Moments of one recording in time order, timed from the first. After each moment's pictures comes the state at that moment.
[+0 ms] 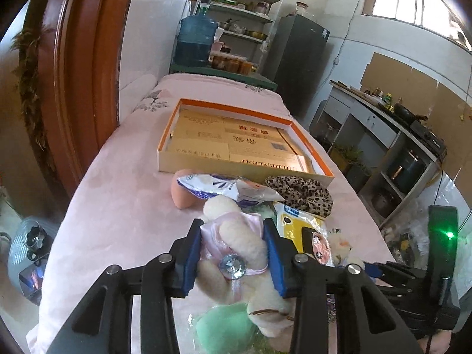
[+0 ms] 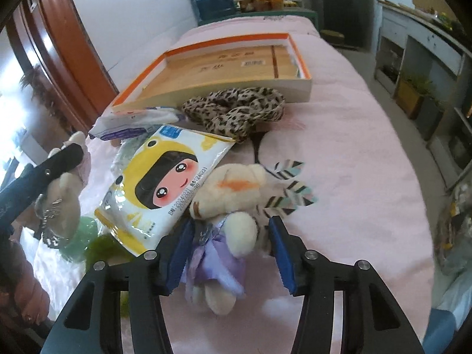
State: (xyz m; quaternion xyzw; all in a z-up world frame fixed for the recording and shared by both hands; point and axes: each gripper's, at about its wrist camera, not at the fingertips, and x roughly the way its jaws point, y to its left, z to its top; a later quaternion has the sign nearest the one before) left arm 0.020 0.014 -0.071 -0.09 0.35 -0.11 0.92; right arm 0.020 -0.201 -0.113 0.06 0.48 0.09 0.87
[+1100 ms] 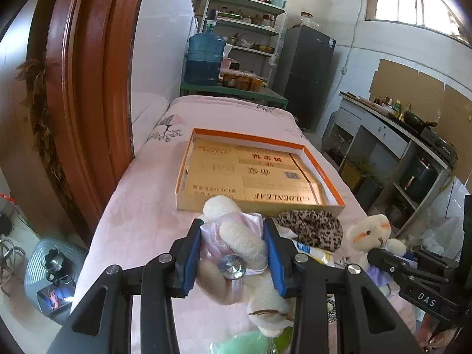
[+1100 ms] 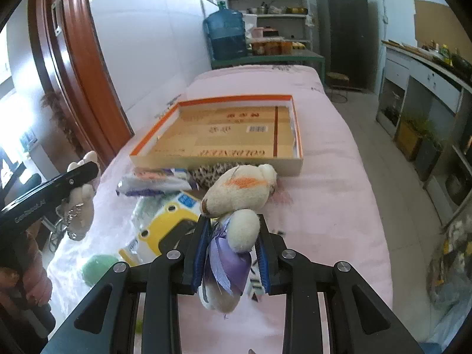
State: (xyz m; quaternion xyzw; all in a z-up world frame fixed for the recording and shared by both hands) left arm 0.037 0.020 -0.038 -0.07 0.32 -0.08 0.94; right arm 0.022 -0.212 -0.044 0.03 0.38 0.11 0.92
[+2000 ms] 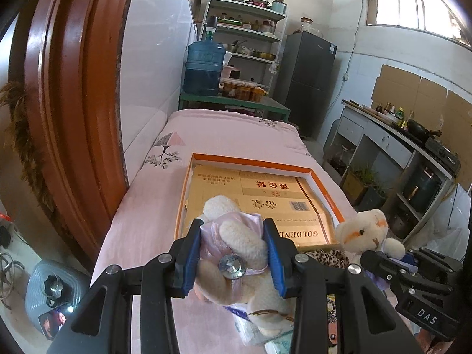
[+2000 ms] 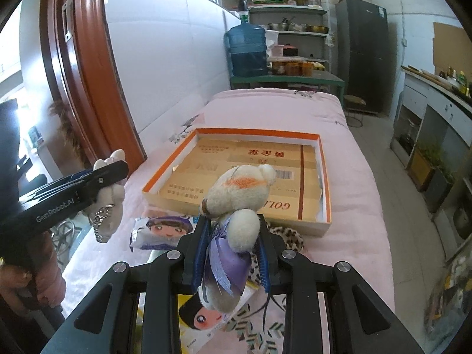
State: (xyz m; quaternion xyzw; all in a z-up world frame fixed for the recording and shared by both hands) left arm 0.093 0.023 -0.019 -0.07 0.31 -0.08 0.95; right arm 0.077 -0.181 -0.017 0.01 0.35 0.14 0.93
